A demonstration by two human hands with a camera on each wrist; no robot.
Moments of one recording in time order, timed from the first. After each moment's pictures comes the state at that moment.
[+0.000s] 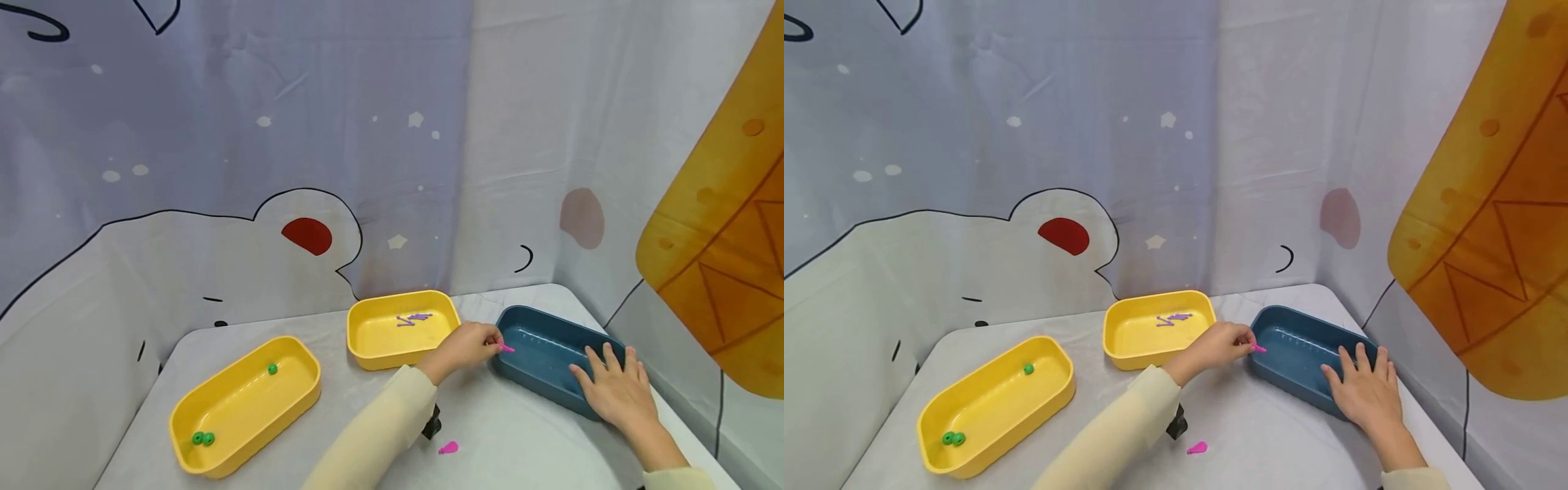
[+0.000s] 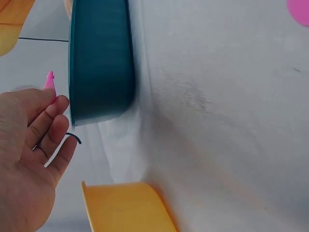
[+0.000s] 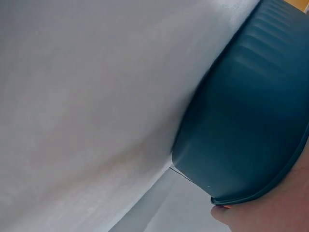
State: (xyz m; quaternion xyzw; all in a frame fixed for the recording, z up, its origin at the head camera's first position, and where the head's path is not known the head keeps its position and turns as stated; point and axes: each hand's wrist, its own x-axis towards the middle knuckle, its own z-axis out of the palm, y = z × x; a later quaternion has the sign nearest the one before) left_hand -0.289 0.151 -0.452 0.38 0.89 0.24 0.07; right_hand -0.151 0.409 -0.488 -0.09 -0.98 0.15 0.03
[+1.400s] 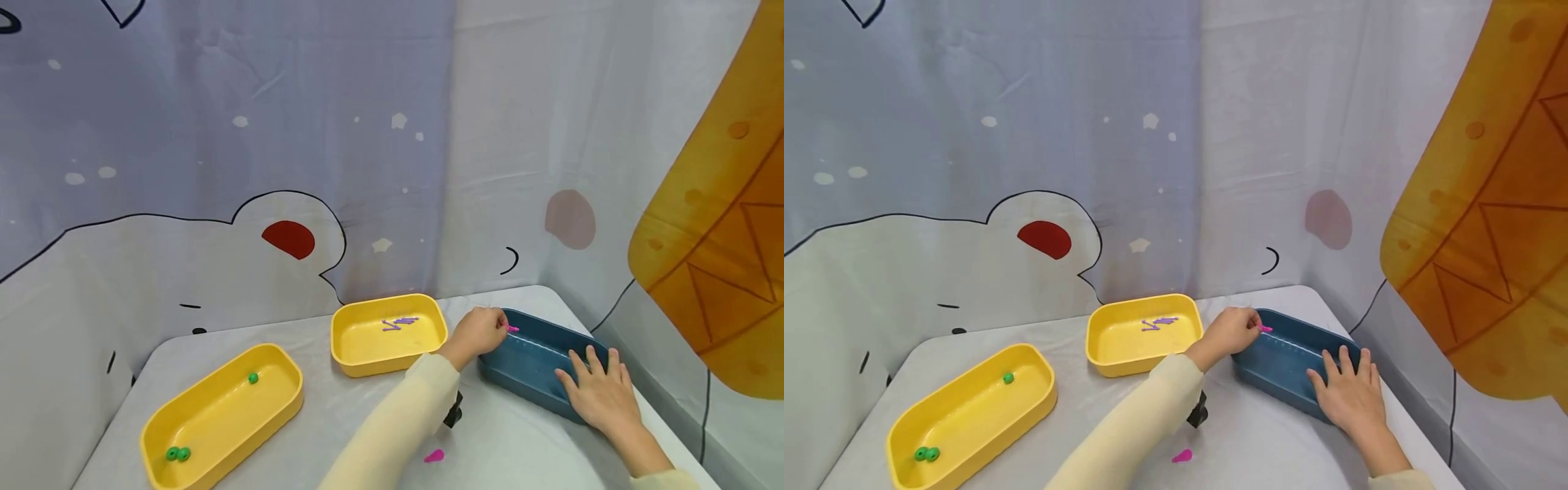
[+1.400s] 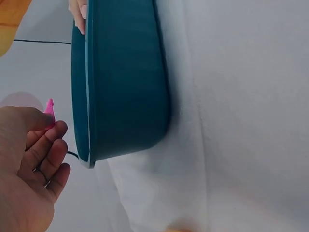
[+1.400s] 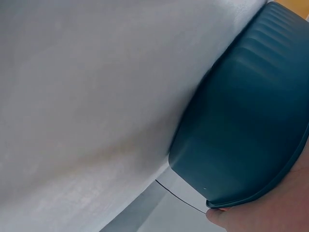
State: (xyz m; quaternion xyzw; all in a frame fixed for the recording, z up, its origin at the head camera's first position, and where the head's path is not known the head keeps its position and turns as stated) left_hand -0.302 0.210 -0.437 0.32 0.92 0.22 0.01; right_hand -0.151 0.403 -0.486 -0.10 -0.99 0.13 0.03
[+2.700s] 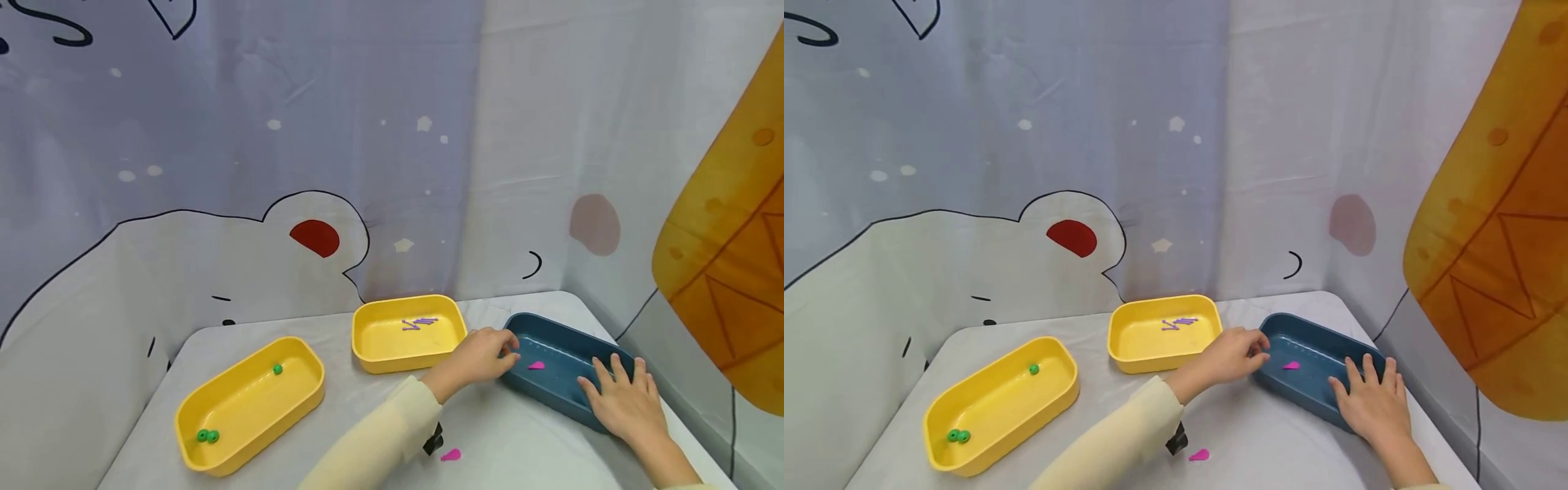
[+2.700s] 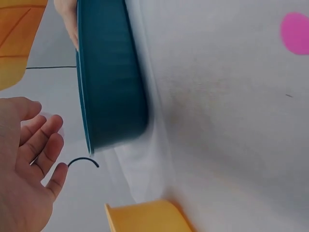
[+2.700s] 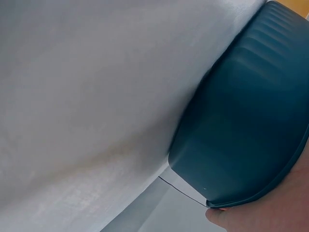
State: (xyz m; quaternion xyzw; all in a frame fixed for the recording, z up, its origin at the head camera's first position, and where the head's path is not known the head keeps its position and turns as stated) left_hand -0.267 0.152 -0.437 0.41 0.89 0.19 0.00; right_hand -0.154 0.410 -0.489 -0.10 -0.98 0.15 0.01
